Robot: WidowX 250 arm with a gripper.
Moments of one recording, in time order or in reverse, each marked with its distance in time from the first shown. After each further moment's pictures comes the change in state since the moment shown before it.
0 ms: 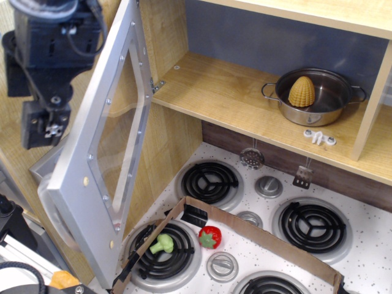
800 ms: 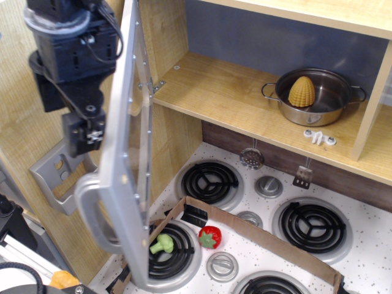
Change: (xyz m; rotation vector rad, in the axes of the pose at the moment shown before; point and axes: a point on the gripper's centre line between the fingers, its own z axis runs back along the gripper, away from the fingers) arm 0.033 -0.012 -0.005 -0.071 -0.190 0.092
